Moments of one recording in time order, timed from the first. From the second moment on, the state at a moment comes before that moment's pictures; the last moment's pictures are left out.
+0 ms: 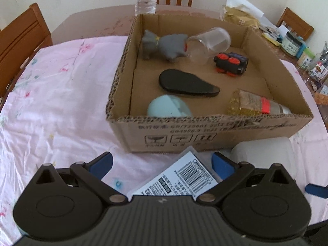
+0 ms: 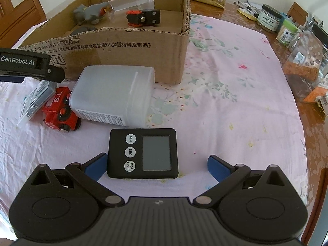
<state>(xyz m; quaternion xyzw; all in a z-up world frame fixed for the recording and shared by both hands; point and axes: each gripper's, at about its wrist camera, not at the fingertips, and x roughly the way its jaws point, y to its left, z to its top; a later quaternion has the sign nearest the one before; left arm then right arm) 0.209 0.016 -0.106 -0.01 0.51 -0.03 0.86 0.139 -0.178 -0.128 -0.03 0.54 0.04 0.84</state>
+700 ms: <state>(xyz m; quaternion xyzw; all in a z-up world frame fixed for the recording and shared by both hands) 0.157 0.043 -0.119 0.02 0.53 -0.06 0.85 0.140 -0.179 -0.128 -0.05 0.54 0.07 0.84</state>
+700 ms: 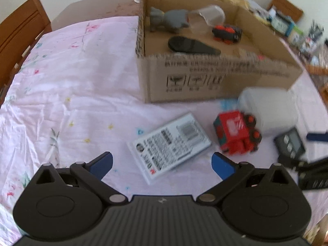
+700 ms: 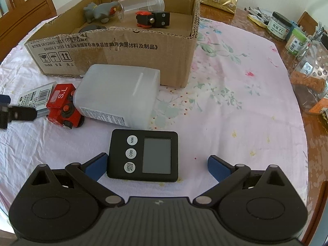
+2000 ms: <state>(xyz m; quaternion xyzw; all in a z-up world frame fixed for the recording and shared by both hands) 0.185 0.049 -0.133 0.06 0.49 -0.10 0.86 0.131 -0.181 -0.130 -0.05 0.50 0.08 0.86</state>
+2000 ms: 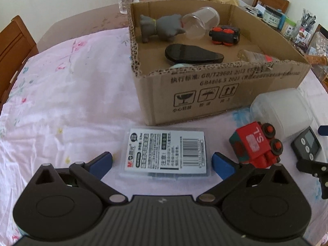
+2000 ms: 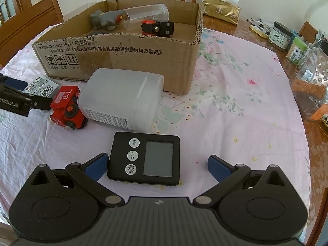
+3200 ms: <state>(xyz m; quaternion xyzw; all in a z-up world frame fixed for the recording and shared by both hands) 0.192 0.044 -0.126 0.07 0.49 -0.13 0.86 0.132 -0.159 -0.119 -0.06 0.50 0.09 0.86</state>
